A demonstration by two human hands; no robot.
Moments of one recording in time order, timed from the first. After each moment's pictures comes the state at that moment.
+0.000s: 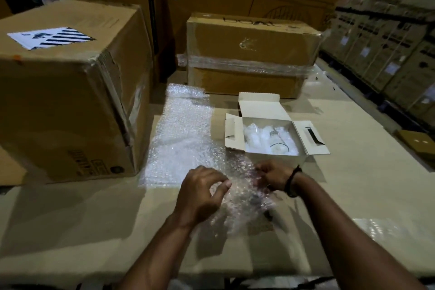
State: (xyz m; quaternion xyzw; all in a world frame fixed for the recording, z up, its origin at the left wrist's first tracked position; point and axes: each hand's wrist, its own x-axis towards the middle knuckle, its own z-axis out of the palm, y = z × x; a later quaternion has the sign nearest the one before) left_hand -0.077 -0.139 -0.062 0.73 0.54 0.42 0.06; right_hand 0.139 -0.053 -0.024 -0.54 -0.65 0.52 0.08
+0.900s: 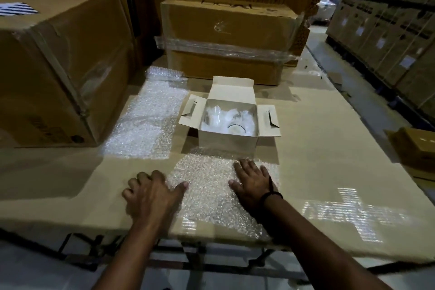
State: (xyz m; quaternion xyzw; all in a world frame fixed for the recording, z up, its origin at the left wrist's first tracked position) left_hand 0.021 -0.192 -0.078 0.44 0.89 0.08 0.03; right_hand 0.254 -0.091 -0.104 -0.54 -0.83 0.13 -0.03
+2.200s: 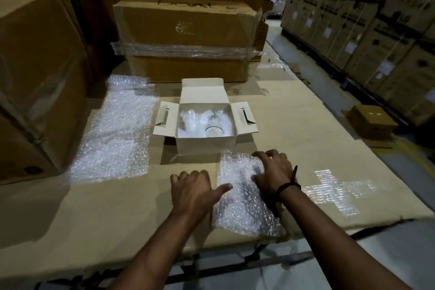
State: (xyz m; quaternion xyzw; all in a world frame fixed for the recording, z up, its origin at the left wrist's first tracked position) left_hand 0.097 -0.139 -0.069 0.69 0.71 0.08 0.08; right_hand 0.312 -0.085 -0.066 -0.70 -0.71 0.07 0.05
